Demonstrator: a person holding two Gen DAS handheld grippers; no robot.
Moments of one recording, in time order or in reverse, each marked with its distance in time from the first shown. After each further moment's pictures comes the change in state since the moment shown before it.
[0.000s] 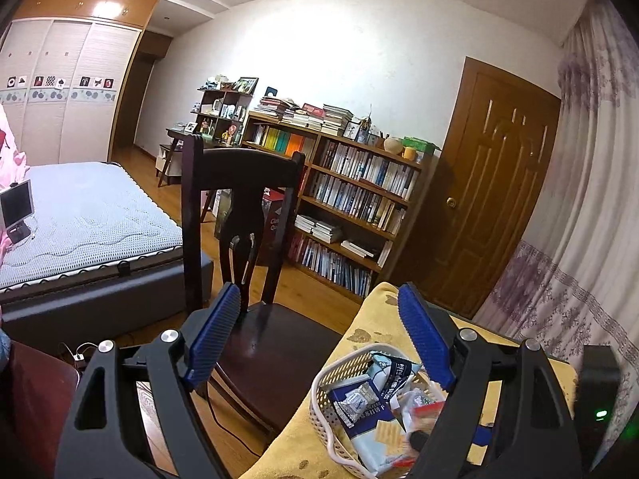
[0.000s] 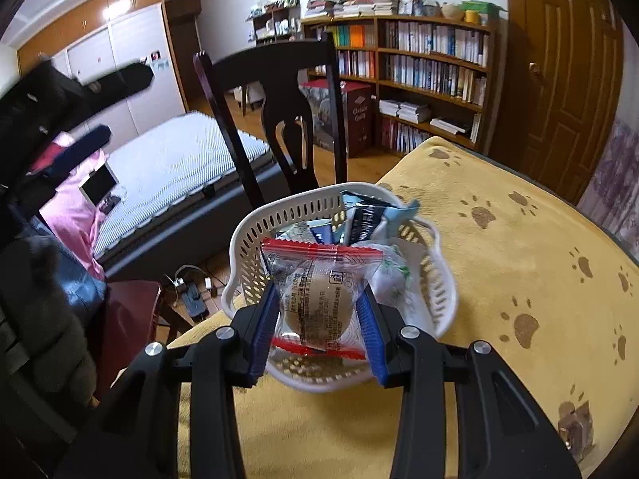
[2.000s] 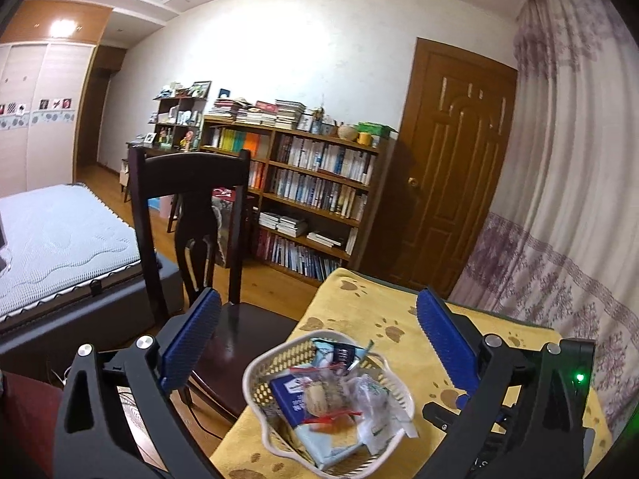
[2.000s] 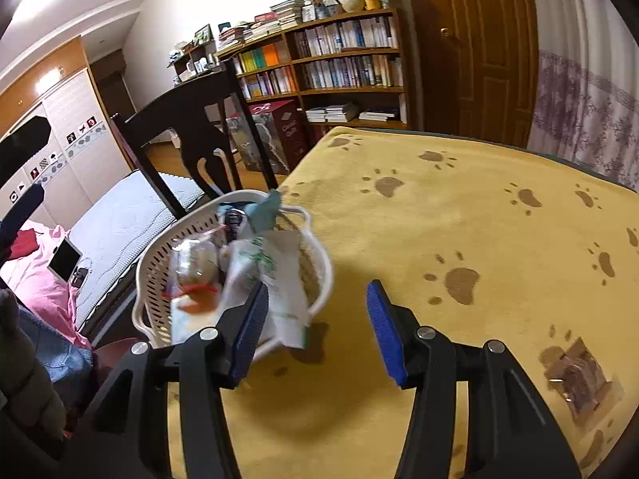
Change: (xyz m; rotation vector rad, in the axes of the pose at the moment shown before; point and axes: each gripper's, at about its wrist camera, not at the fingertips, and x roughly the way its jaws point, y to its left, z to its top) left arm -0.003 -0.074 -0.020 0.153 0.025 -0.127; right arm -0.018 -0.093 -0.039 0.292 -0.085 -0.126
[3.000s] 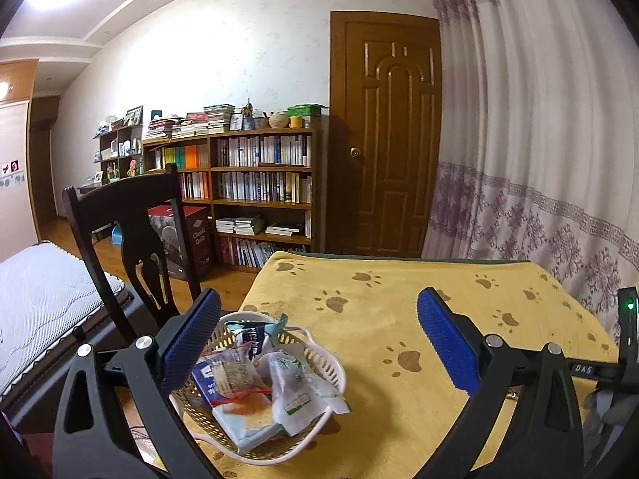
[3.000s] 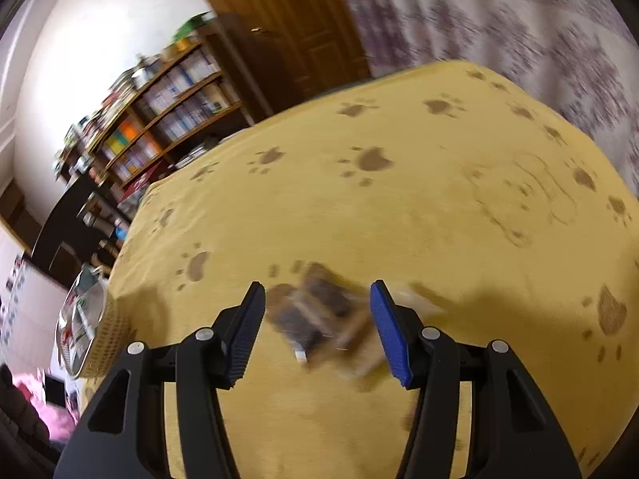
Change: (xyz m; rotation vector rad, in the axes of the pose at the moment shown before) left arm -0.001 -0.091 -0.031 0.240 0.038 -0.120; right arm -0.087 -0.238 -0.083 0.524 -0.045 -0.252
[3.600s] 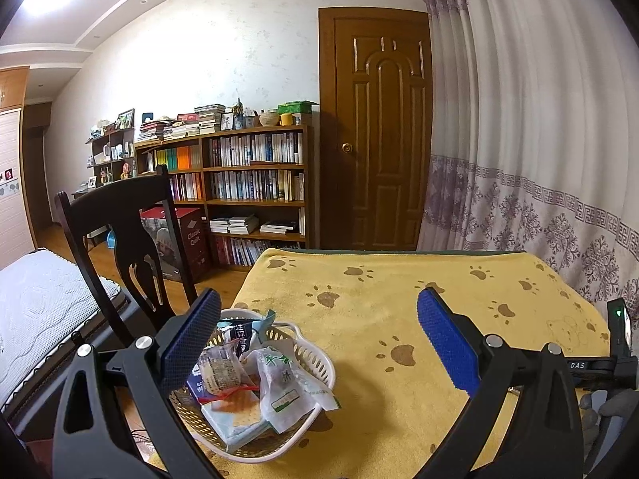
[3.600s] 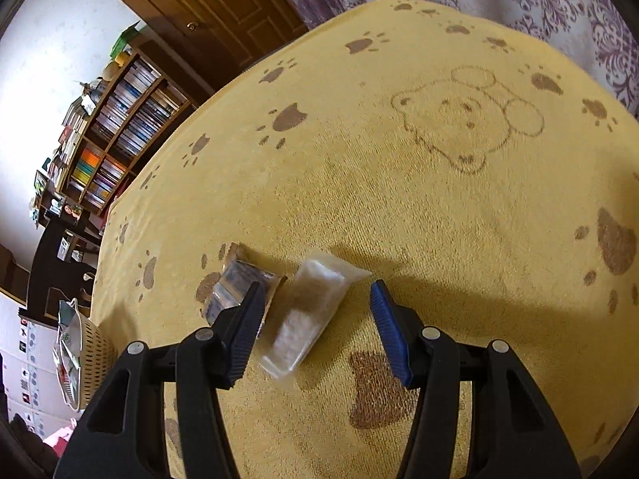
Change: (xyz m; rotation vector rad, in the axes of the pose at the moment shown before) left arm 0.002 -0.005 -0.002 0.022 0.010 -0.014; right arm 0.031 -0.054 -0.011 0.211 0.105 -0.043
